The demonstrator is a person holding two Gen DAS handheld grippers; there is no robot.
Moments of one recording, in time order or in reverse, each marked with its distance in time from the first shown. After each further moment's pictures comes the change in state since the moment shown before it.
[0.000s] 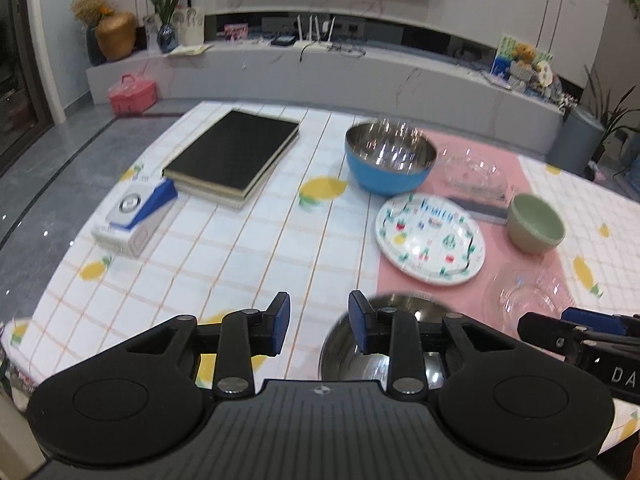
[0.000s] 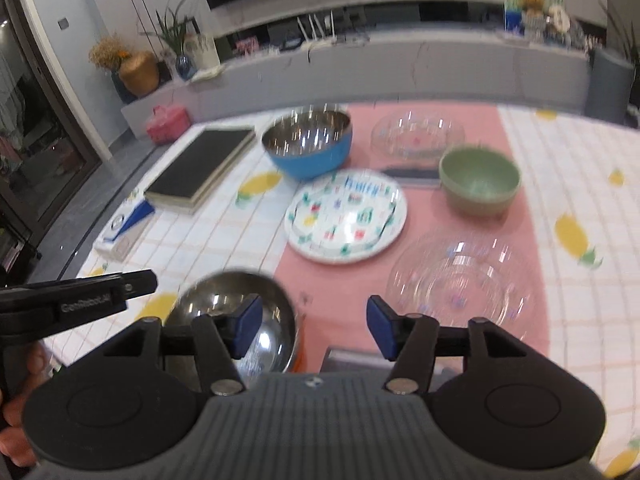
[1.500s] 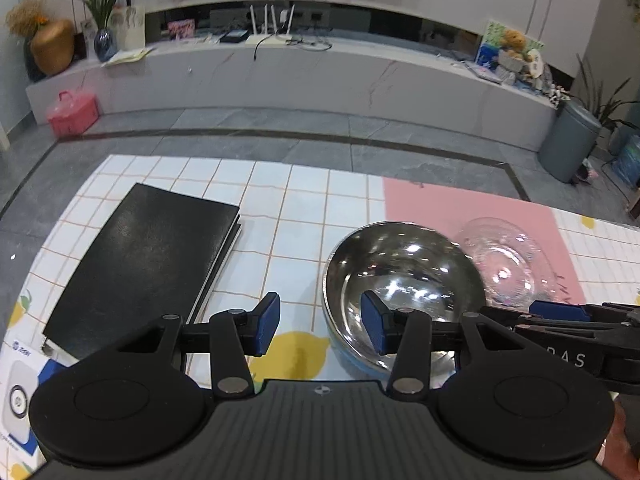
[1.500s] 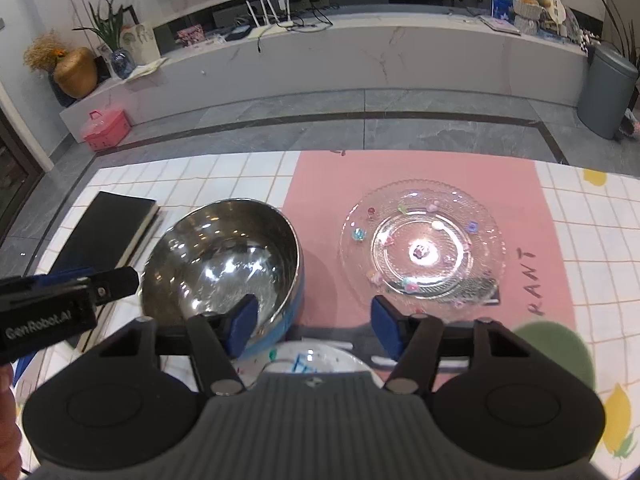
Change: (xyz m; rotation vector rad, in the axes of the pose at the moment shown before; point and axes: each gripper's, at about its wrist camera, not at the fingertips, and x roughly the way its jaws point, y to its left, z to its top) left arm 0.181 -0.013 0.145 0.057 0.065 -0.097; right arm 0.209 -0.026 0.164 0.049 0.113 -0.127
